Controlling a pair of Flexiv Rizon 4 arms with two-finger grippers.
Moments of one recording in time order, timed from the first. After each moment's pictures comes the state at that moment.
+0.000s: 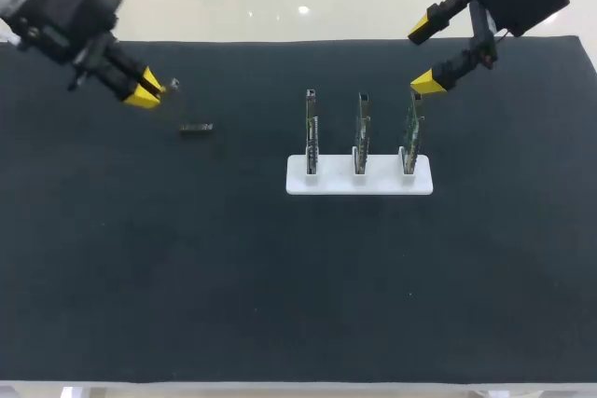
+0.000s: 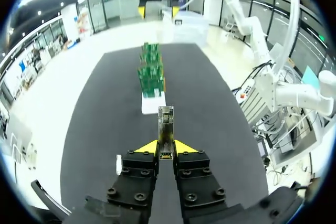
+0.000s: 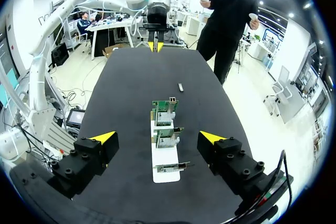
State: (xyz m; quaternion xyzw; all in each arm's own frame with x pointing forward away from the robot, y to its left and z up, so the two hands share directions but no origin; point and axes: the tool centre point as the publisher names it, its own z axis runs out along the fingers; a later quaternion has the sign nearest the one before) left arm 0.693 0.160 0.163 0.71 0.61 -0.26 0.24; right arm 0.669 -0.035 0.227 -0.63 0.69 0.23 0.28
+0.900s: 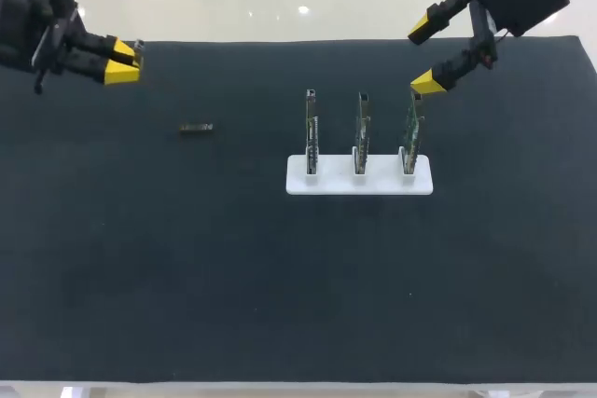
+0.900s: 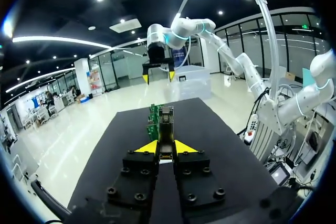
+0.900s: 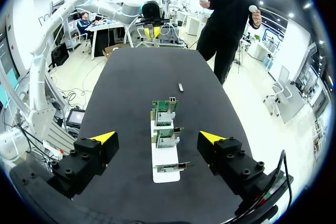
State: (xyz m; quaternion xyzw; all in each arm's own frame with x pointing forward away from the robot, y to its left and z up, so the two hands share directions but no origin) left arm 0.681 0.161 0.220 0.64 0.51 -0.38 0.44; right arm 0.669 -0.035 0.227 -0.63 0.69 0.23 0.28
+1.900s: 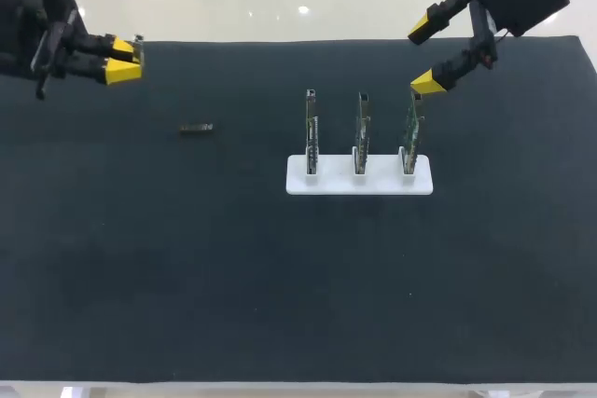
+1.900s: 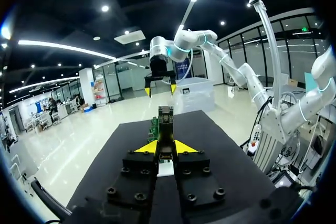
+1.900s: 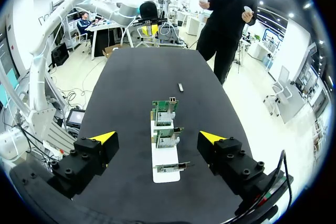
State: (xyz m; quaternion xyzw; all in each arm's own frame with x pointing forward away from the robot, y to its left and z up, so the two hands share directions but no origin) left arm 0.673 0.147 0.230 0.60 0.49 -0.41 0.48; right arm 0.669 -0.035 0.227 -0.63 0.69 0.23 0.28
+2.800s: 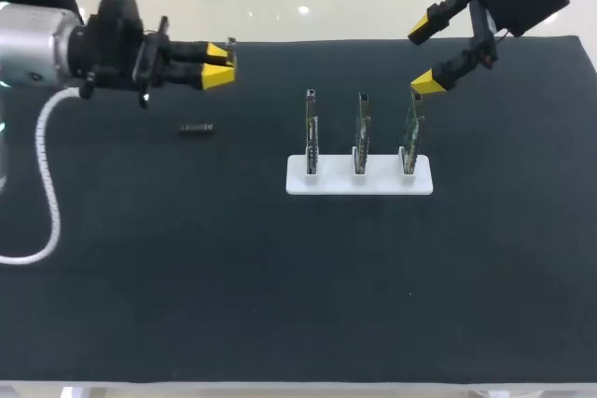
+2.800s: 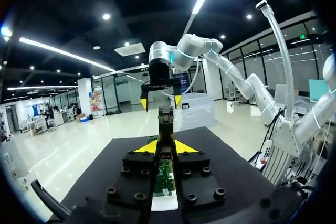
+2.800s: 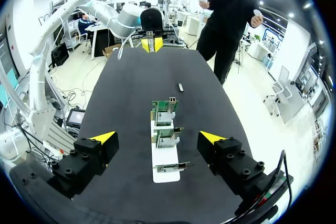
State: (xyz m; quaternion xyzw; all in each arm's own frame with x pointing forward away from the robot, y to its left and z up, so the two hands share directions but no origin) left arm 0.675 0.034 0.220 0.58 0.46 -0.46 0.49; right arm 0.669 -0.035 0.227 -0.63 0.69 0.23 0.28
